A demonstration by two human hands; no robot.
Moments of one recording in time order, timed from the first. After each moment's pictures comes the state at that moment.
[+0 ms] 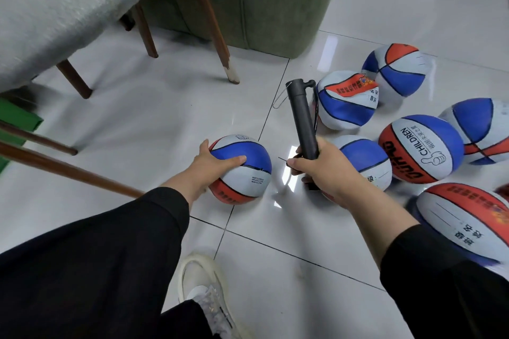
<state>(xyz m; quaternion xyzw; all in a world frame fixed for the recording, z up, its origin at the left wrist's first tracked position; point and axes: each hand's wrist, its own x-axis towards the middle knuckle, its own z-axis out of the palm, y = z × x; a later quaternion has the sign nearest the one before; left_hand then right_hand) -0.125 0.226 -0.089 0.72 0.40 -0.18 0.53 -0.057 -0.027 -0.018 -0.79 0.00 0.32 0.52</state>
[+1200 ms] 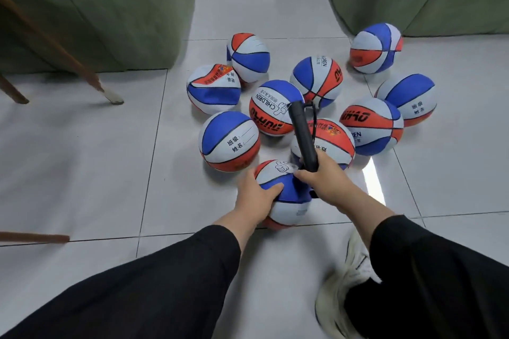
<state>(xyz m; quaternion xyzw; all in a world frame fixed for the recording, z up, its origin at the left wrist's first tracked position) -0.179 -0.120 -0.082 0.78 0.18 -0.18 0.57 -0.158 -0.293 -0.022 -0.87 0.12 0.16 0.45</state>
